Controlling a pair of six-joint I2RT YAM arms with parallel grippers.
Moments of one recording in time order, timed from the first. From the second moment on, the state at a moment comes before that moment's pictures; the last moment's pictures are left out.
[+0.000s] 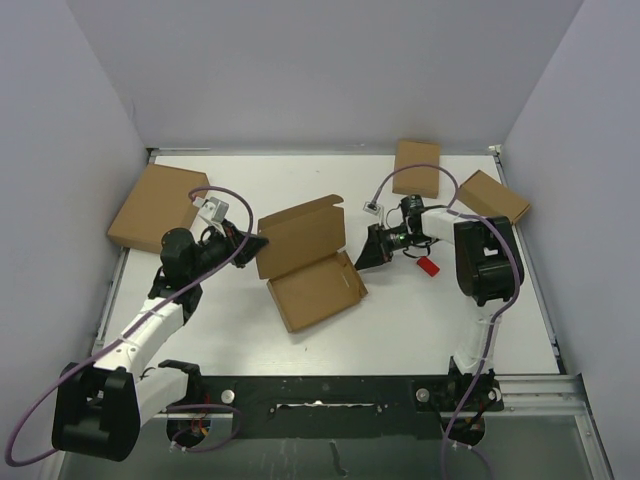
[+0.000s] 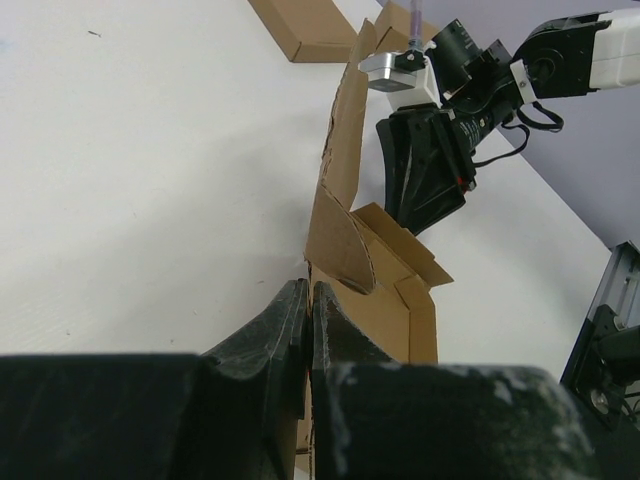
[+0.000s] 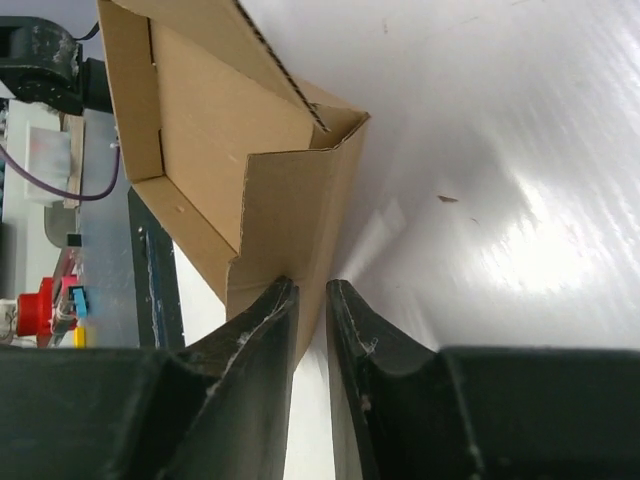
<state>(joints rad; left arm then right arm) -0.19 1.06 0.49 0.45 0.63 -0.41 0.19 2.01 1.22 -0.56 -1.17 -0.37</state>
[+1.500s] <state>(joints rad) -0.24 1.01 0.46 0.44 0.56 -0.43 0.26 2.03 1.21 -0.51 -1.17 -0.30</state>
